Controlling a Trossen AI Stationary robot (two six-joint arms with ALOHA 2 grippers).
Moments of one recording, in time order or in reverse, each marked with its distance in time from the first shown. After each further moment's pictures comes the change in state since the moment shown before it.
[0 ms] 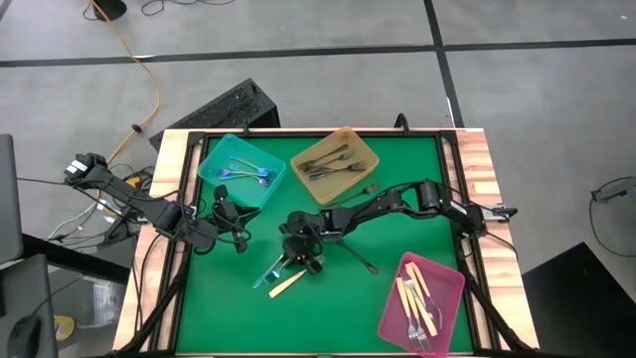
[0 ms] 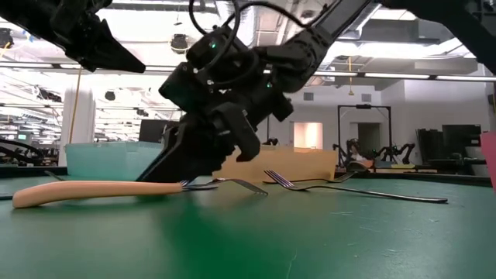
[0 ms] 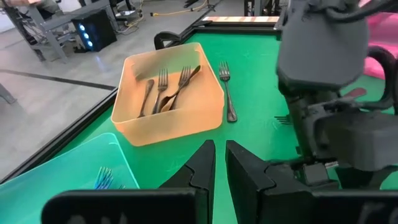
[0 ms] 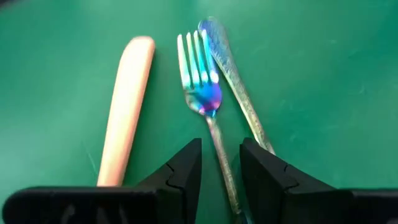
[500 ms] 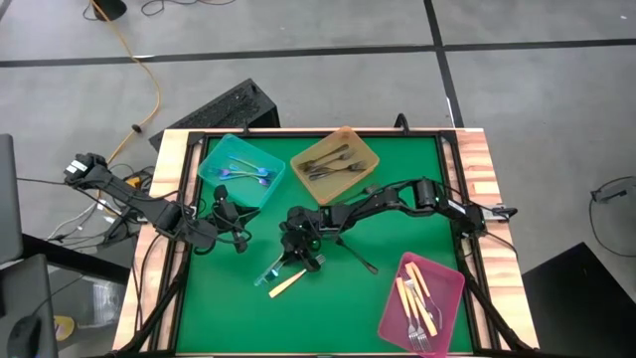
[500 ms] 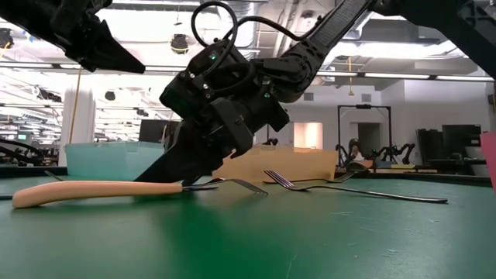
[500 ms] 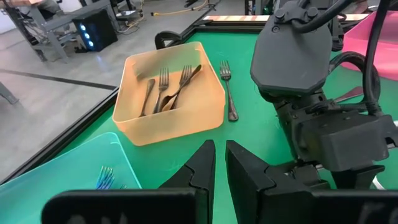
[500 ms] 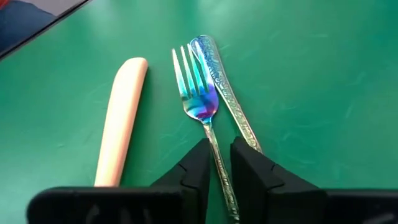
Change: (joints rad) left arm 0.000 0.000 0.000 -0.007 -0.002 0.000; right arm -0.036 0.043 0.002 0.029 -0.071 0.112
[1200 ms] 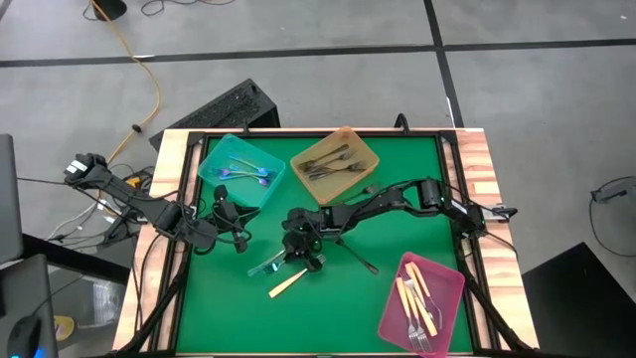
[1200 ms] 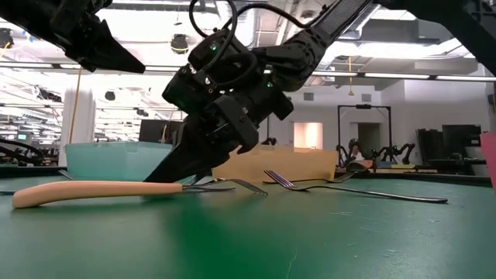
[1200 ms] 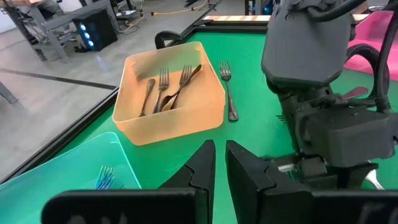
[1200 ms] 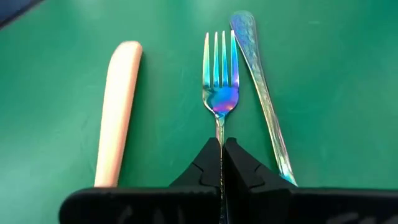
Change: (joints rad) left arm 0.000 0.000 0.000 0.000 0.000 -0.002; right arm 0.014 -0.046 -0.004 -0.052 0.045 -0.003
